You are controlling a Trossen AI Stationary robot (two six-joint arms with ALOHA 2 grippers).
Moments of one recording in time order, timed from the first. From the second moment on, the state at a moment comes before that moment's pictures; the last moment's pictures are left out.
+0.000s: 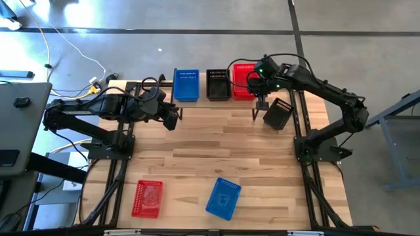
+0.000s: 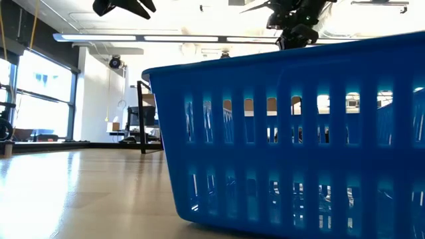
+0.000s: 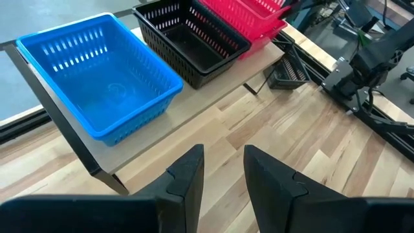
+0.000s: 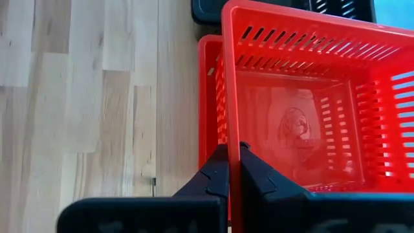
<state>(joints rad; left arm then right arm) 0.09 1.10 1.25 -0.87 -0.51 -0.70 -0.57 1.42 1.41 -0.99 -0.03 -0.63</state>
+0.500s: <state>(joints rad) 0.09 1.10 1.25 -0.87 -0.51 -0.70 -0.57 1.42 1.41 -1.01 -0.03 -0.61</state>
